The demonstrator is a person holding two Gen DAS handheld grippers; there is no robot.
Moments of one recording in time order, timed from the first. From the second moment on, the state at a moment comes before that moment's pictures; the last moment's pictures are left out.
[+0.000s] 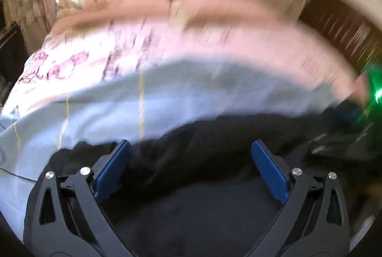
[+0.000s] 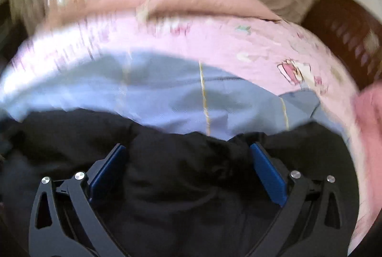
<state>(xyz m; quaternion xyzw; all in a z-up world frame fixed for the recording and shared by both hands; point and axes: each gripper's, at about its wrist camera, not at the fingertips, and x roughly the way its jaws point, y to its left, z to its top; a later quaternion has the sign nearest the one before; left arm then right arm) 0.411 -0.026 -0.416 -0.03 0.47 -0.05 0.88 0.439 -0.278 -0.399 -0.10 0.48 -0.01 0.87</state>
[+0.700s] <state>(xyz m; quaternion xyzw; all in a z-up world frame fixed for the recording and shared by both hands) 0.400 0.045 -0.451 -0.06 0.48 0.11 0.87 0.423 -0.327 -0.404 -0.09 0.43 -0.07 0.90</state>
